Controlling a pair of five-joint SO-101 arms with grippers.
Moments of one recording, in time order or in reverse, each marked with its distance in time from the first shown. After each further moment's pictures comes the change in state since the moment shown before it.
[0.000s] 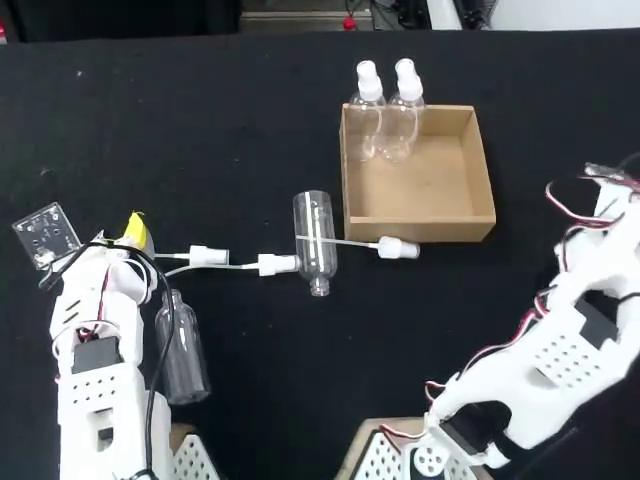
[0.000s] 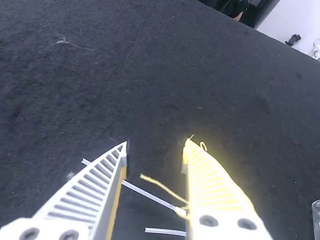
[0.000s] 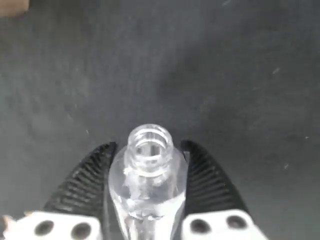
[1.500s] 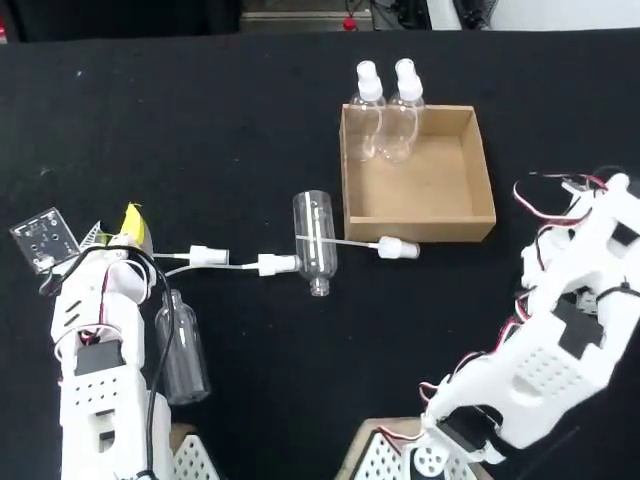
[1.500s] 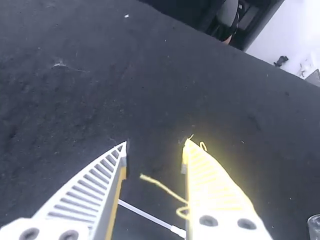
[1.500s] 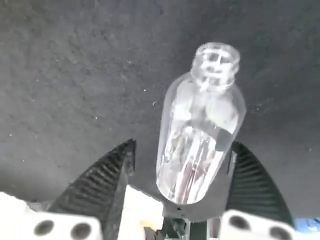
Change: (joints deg) left arm 0.0 0.0 2.5 -7.8 0.0; right arm -4.7 -8.0 13.3 7.9 -11.2
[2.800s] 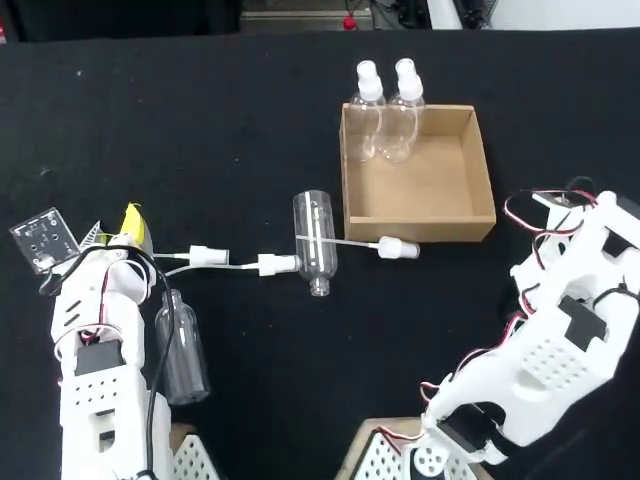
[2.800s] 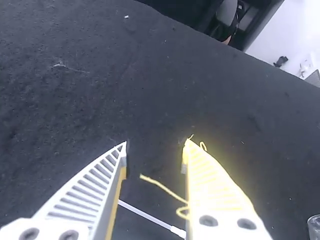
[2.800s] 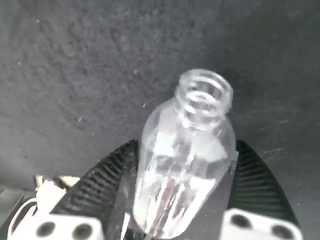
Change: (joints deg) left arm 0.0 0.0 0.0 -0.2 0.0; right arm 0.7 4.0 4.0 -7.8 15.6
